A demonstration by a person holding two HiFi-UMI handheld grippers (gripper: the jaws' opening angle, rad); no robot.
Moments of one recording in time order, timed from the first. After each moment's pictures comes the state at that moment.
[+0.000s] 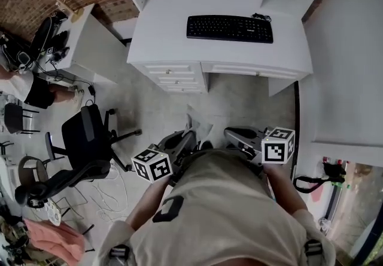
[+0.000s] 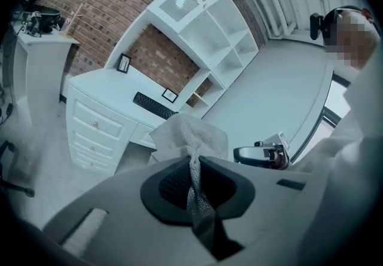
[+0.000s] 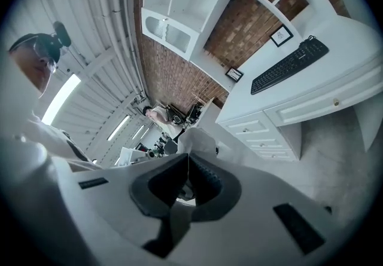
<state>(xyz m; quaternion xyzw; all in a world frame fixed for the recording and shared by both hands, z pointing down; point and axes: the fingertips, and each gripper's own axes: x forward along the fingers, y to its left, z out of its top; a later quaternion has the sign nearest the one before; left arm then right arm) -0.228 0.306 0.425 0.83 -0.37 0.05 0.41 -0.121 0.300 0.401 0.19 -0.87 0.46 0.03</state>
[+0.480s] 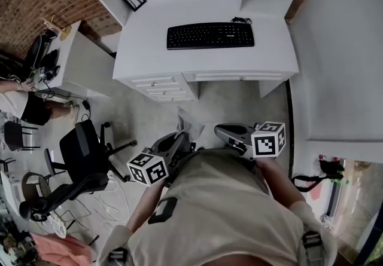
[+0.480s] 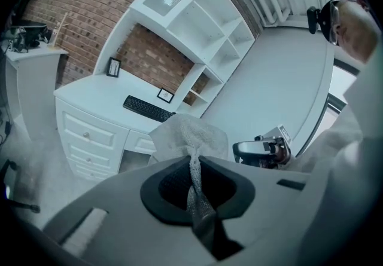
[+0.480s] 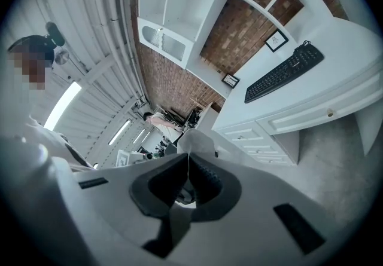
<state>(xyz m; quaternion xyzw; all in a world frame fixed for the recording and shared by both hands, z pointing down) -0.183 0.270 0.420 0.84 -0.38 0.08 0.37 -0.078 0.260 0.399 0.19 -0.87 0.46 0.01</state>
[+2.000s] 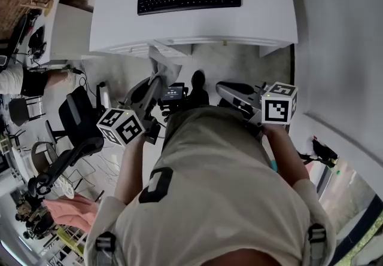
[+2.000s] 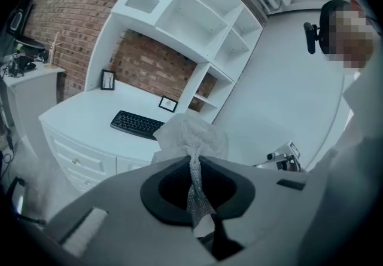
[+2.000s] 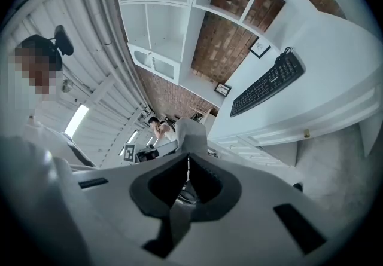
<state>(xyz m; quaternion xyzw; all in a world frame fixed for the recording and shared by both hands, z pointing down) -0.115 0.128 0.398 0.82 -0.45 0.10 0.34 0.041 0.154 0.412 0.16 -0.85 0.50 -0.02</state>
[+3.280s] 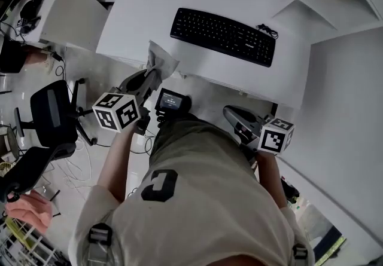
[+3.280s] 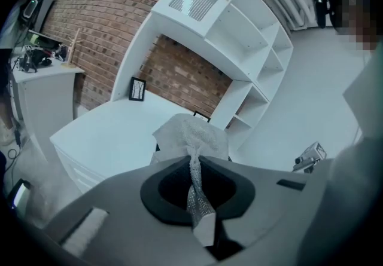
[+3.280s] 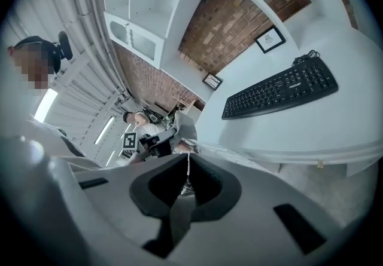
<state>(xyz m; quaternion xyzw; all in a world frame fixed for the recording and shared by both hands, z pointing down) -0.265 -0.001 0.440 0.79 -0.51 0.06 0.35 -0.047 0.063 0.434 0.21 -0.84 0.49 0.09</state>
